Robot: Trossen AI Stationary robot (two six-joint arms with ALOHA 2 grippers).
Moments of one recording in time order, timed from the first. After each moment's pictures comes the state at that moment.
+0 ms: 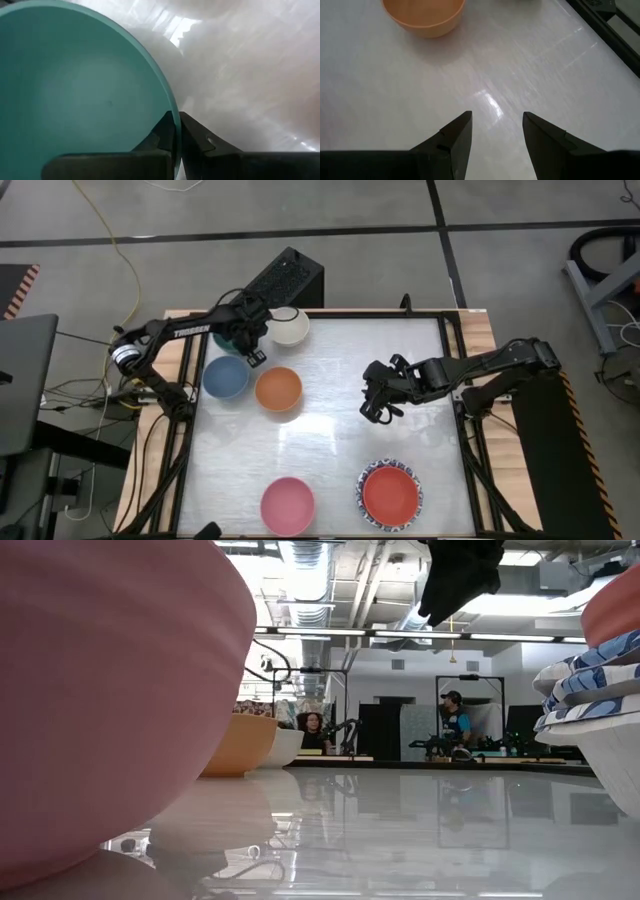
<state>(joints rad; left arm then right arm) 0.72 1.56 1.03 -0.80 -0.19 0.08 0.20 1.36 1.27 -0.93 0.47 0.65</state>
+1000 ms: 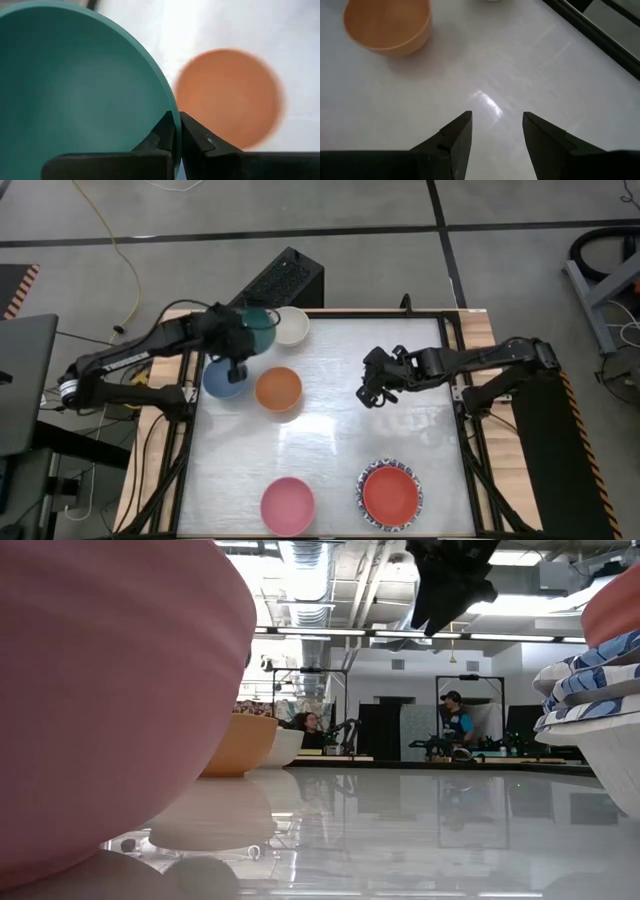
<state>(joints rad) 0.44 1.03 1.03 -0.80 0.06 0.35 0.09 1.36 1.27 -0.92 0.47 0.70</state>
